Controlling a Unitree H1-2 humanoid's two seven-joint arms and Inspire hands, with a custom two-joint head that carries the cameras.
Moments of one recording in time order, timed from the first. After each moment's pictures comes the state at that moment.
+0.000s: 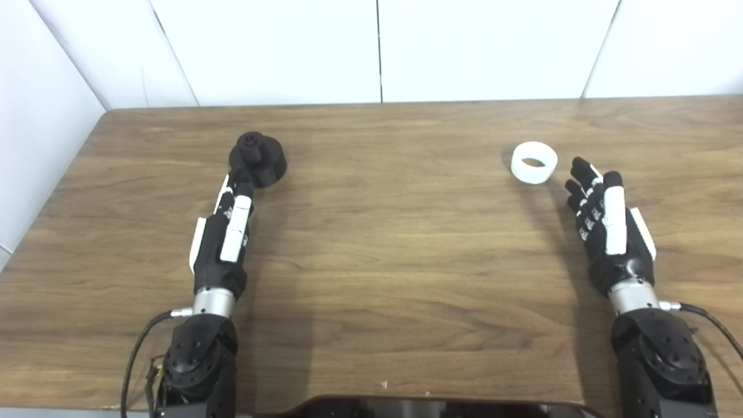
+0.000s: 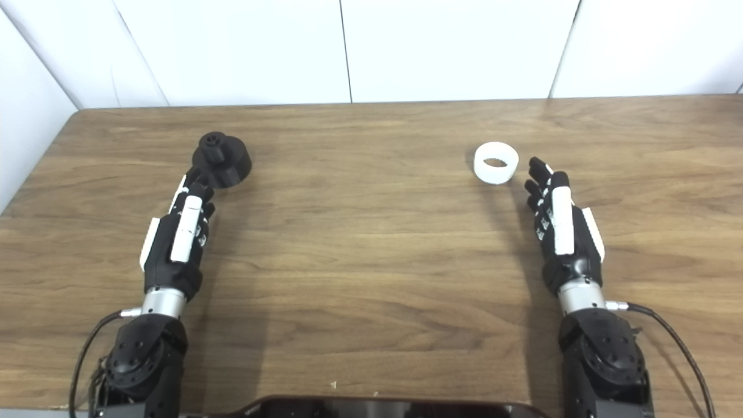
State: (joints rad) left arm 0.03 0.06 0.17 -0.18 -0.13 0.17 0.00; right arm -0.07 -0.10 -0.11 -0.14 0.15 0.21 0.03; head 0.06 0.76
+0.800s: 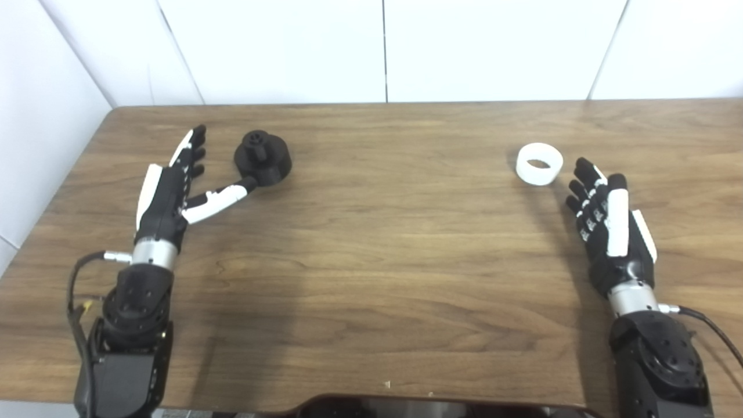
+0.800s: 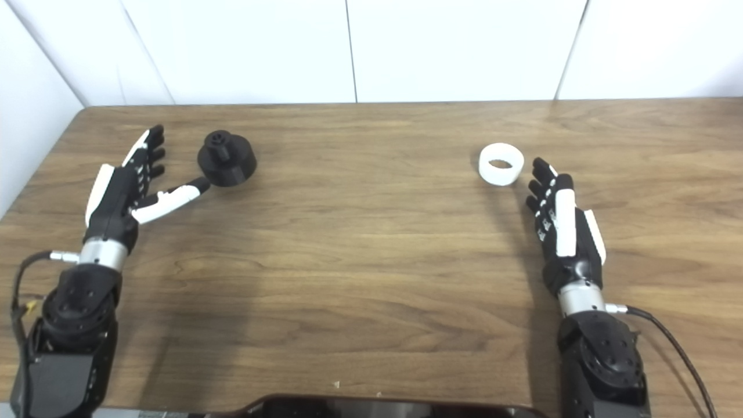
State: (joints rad) left arm -0.12 0.38 0.13 -0.18 0.13 0.30 -0.03; right arm -0.08 -0.08 -0.11 -0.10 0.16 0.17 0.03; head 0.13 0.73
